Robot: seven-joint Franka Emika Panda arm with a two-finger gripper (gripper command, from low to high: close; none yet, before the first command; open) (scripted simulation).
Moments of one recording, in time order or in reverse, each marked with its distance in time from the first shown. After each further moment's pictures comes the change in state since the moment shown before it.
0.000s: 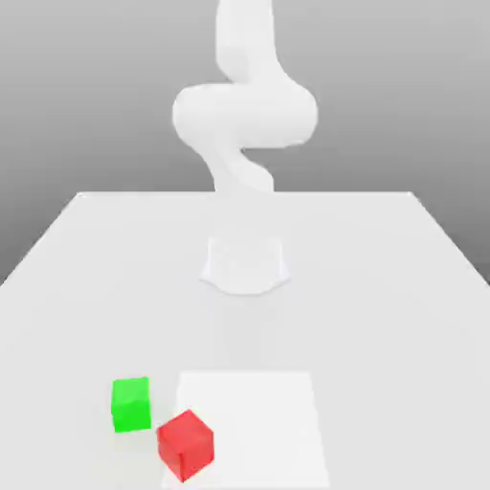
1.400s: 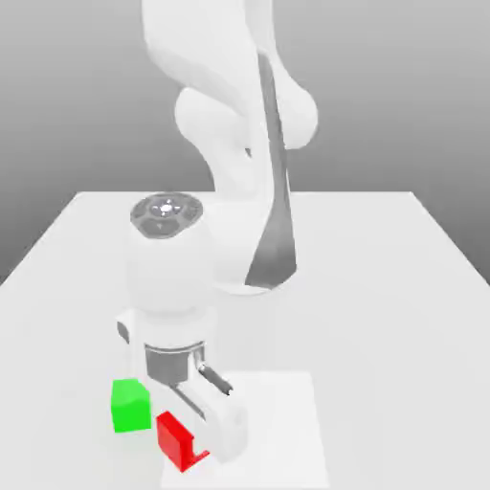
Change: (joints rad) arm -0.220 0.912 0.068 -0.196 -0.032 0.383 0.638
